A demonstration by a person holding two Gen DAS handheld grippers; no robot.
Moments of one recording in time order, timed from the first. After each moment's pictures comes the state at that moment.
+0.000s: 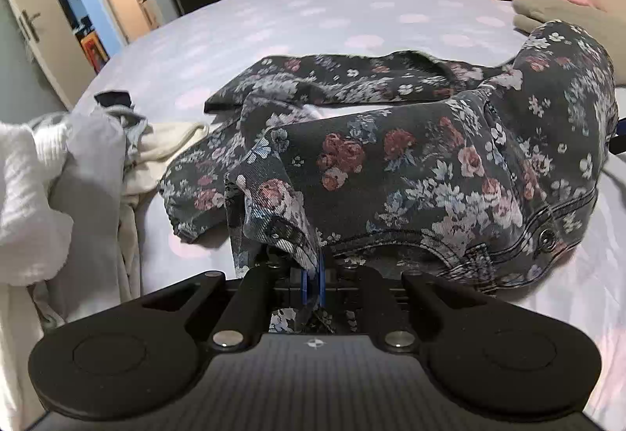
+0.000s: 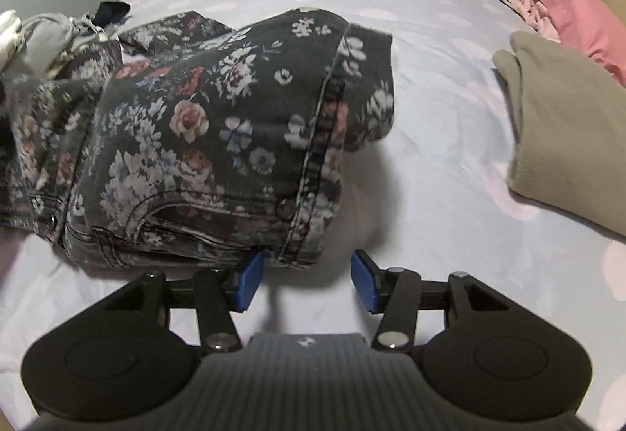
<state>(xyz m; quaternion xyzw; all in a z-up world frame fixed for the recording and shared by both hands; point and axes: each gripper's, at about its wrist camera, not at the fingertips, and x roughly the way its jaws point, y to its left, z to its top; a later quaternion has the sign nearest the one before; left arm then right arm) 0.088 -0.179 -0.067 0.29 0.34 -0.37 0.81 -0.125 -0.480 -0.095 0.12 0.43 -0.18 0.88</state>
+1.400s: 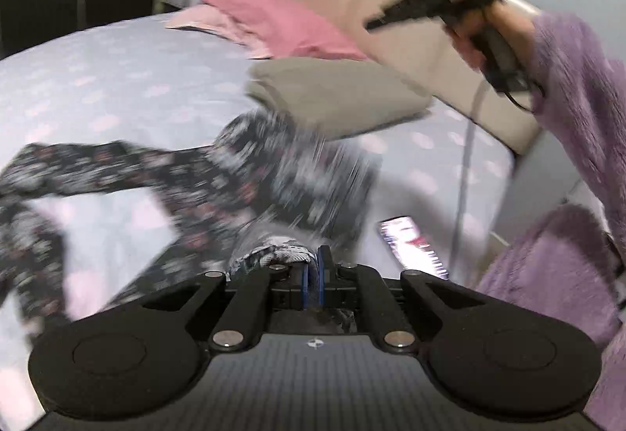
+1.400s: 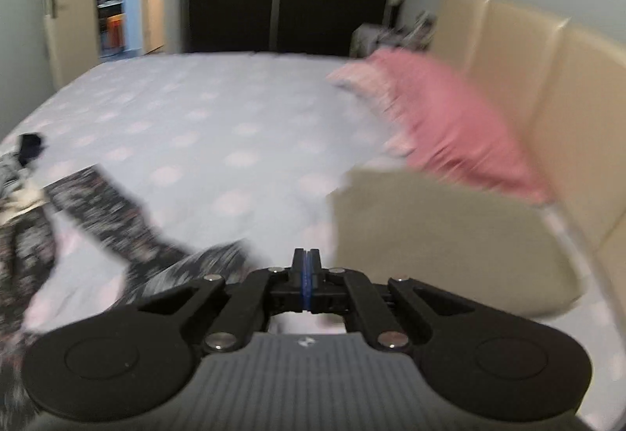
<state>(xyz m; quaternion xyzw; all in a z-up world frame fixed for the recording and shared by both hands) -0.083 -0.217 0.042 0.19 0.34 -0.66 0.64 -0.178 -0.534 0.119 0.08 0.32 -0.37 0.87</state>
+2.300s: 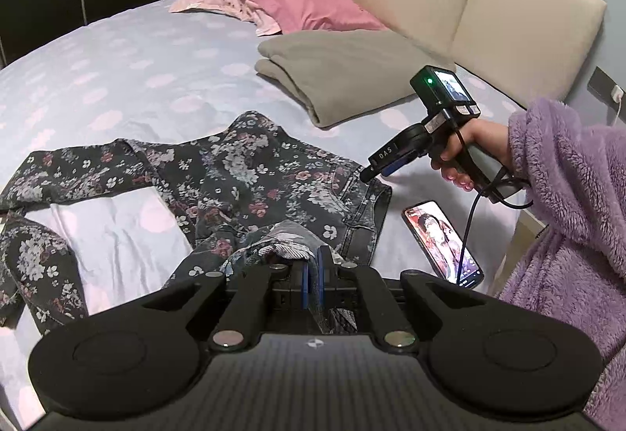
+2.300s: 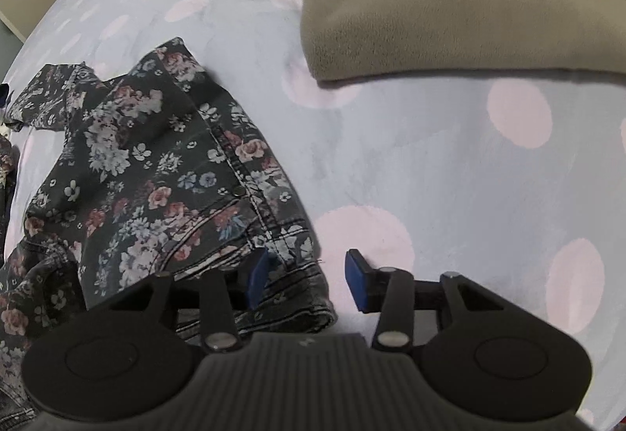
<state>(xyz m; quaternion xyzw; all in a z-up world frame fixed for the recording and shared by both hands) -0.085 -0.253 0.032 0.24 0.35 -0.63 0.65 -0.209 -0.578 -0.110 0.31 0.47 -0.31 0.76</state>
